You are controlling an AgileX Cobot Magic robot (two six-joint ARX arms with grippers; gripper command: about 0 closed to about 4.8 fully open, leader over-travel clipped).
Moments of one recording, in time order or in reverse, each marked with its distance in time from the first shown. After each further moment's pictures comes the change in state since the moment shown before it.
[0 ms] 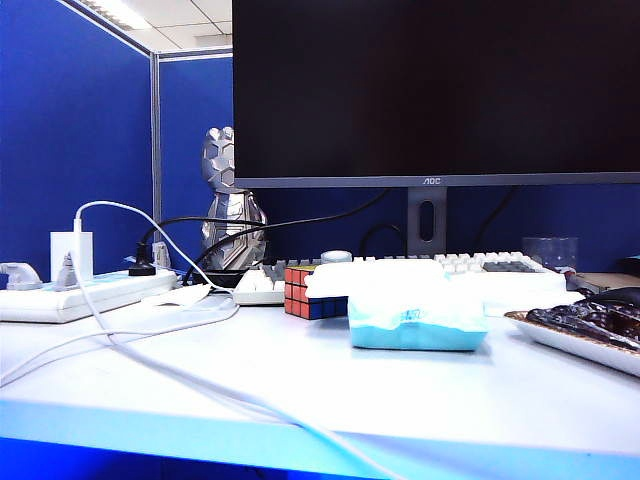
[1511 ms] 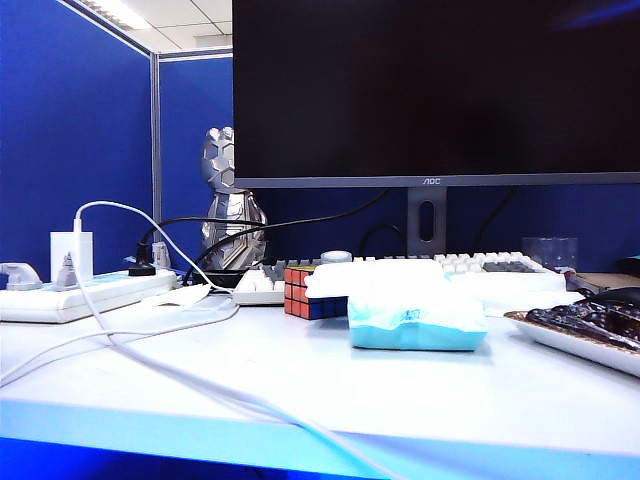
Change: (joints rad) left arm 0.000 0.000 0.000 0.000 0.000 0.000; right arm 0.124 0.793 0.684 0.100 -0.178 0.163
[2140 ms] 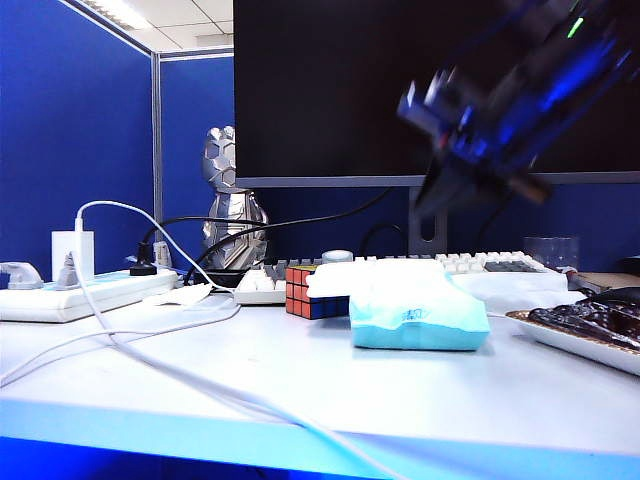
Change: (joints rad) left arm 0.000 0.000 0.000 0.000 0.000 -0.003; right arm 0.093 0.760 0.284 0.046 -0.128 0.075
